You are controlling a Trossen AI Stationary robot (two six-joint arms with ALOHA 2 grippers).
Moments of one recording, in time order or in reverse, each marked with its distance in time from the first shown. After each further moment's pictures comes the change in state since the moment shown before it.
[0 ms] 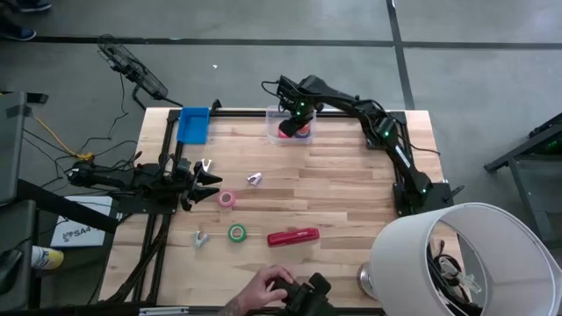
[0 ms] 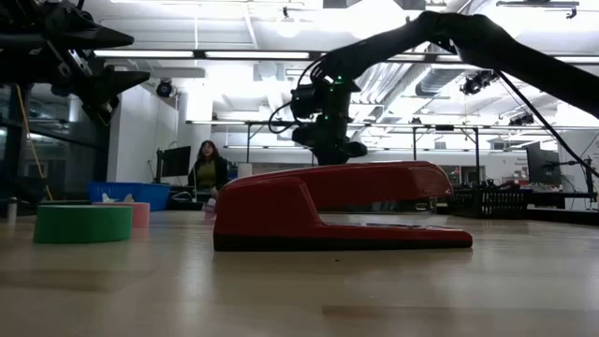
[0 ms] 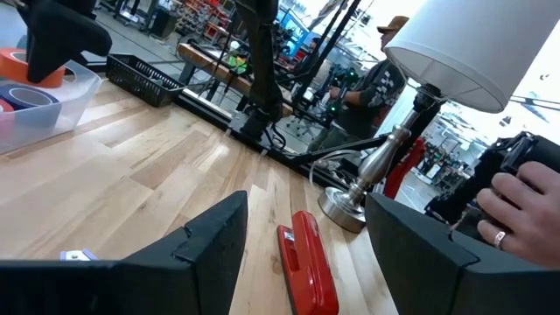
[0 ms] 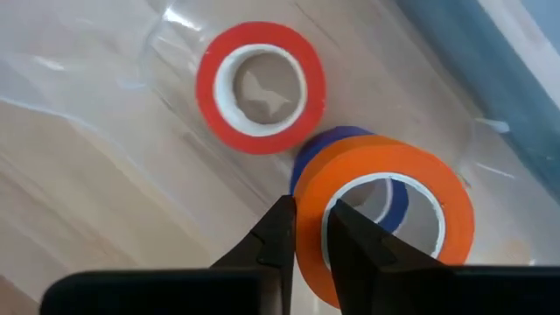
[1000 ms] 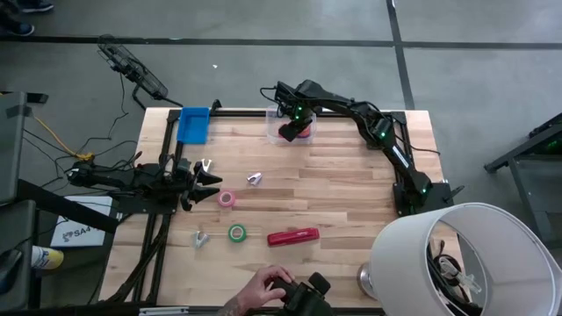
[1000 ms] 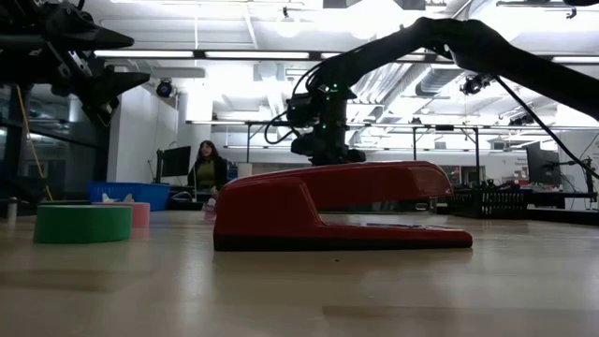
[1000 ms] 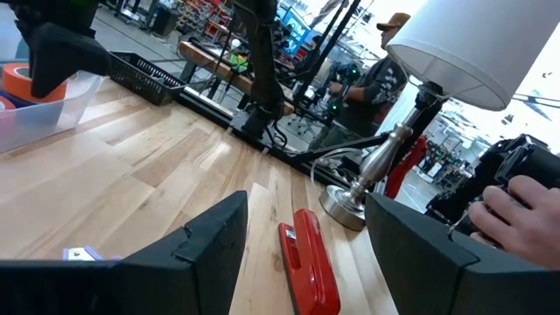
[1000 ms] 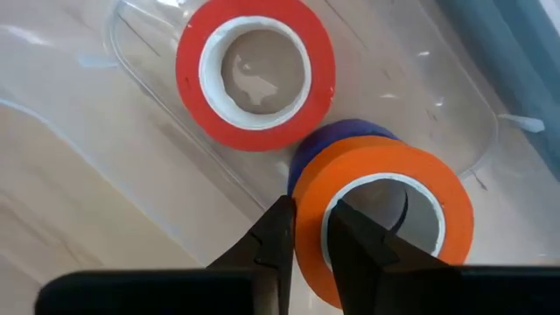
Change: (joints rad) left arm 0.000 0.000 0.000 -0.007 -0.001 0.000; right arm 0.011 0.040 0.000 -0.009 0.027 -0.019
